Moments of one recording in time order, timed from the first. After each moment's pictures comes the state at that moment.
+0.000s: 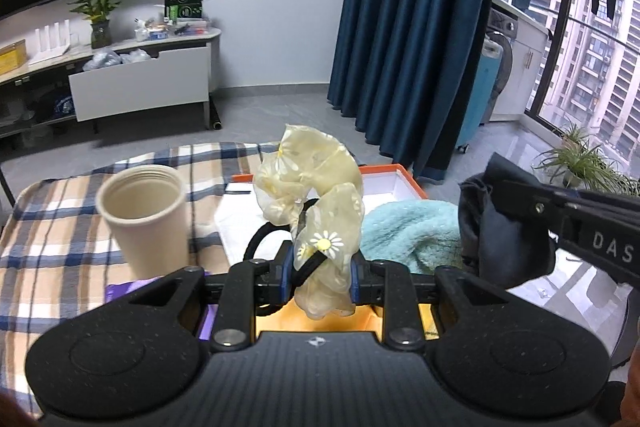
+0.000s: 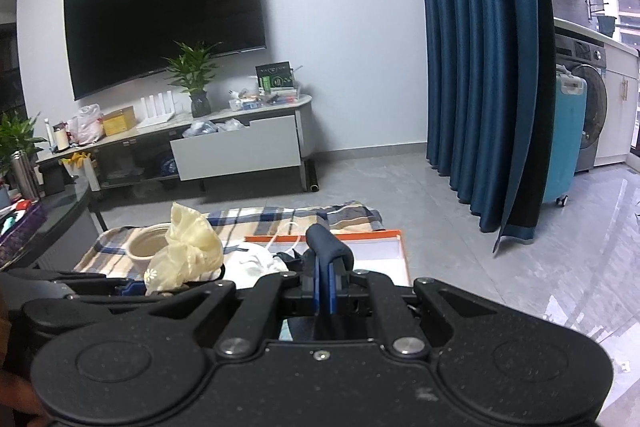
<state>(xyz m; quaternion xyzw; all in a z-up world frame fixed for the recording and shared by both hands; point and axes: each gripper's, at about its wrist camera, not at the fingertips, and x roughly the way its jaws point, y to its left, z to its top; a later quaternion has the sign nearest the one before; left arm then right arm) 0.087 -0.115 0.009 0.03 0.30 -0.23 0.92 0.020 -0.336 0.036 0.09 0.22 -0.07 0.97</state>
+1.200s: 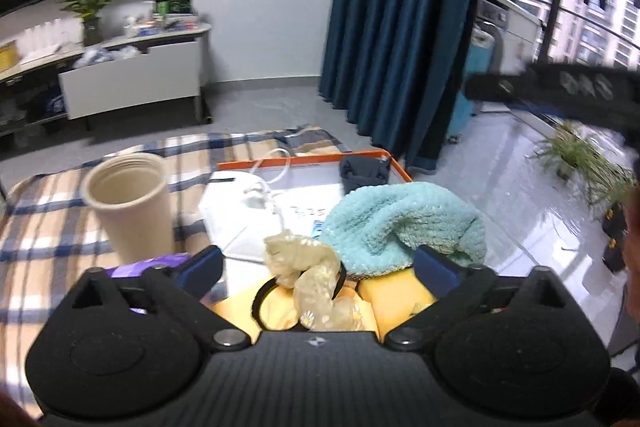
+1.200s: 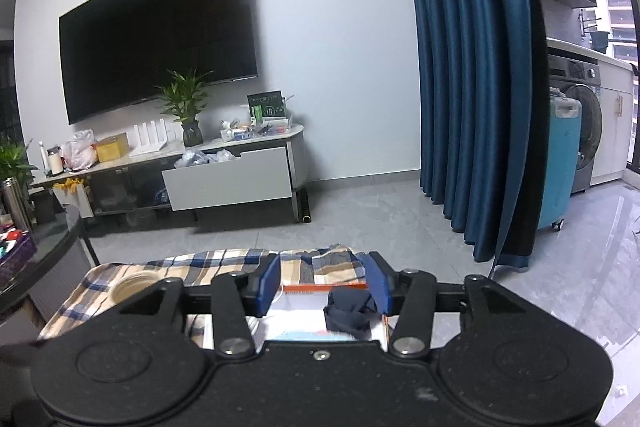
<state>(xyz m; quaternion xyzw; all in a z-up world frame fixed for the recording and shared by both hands) 0.075 -0.122 0.002 0.04 0.31 -0.26 0.91 0.027 -0.365 0.061 0.09 0.18 -0.07 0.98</state>
